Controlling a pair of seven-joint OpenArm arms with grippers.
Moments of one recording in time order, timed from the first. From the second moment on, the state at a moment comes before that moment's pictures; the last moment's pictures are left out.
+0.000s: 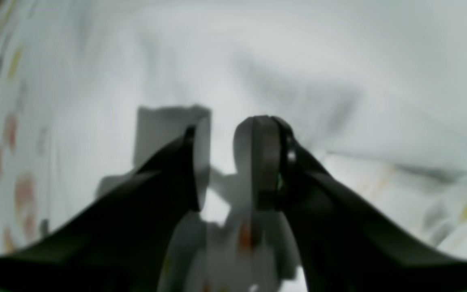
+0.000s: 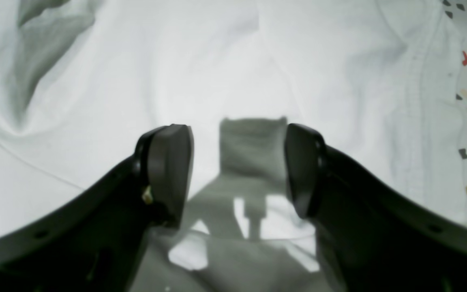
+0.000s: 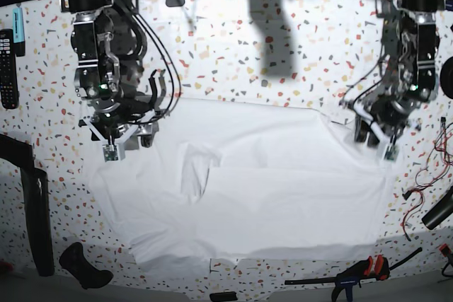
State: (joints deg) left arm -4.6 -17.3 -4.5 73.0 -11.0 -22.6 22.1; right arm 3.7 15.6 -1.1 73.1 6.7 14.0 -23.1
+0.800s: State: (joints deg) left arm -6.9 -17.5 -4.8 57.9 -8.1 -25.3 9.6; right arm 3.7 15.6 -1.1 73.1 6.7 14.0 -23.3
